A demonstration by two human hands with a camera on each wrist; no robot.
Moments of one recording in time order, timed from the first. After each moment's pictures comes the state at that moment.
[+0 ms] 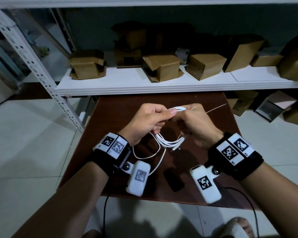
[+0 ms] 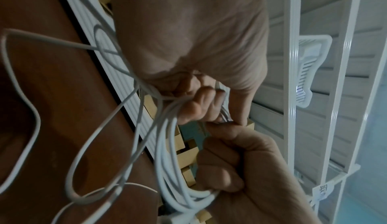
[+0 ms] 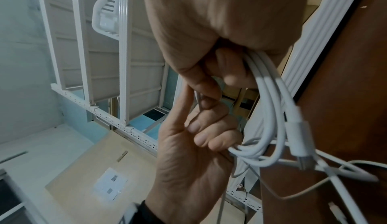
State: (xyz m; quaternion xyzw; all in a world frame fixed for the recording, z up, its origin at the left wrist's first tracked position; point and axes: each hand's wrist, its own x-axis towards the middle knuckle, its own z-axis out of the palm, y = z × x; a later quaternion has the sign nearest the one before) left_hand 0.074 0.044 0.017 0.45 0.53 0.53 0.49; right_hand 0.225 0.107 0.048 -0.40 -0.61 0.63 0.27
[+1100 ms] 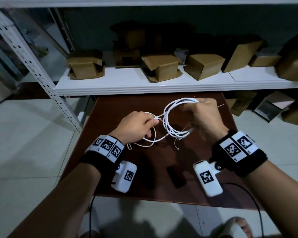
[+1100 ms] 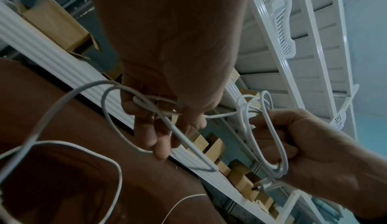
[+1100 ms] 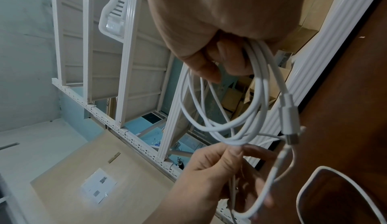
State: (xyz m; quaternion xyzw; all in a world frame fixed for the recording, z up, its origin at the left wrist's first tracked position) left_hand 0.041 0.042 0.000 0.61 0.74 0.20 0.20; right_hand 0.231 0.137 0.042 -0.46 -0.56 0.58 0.37
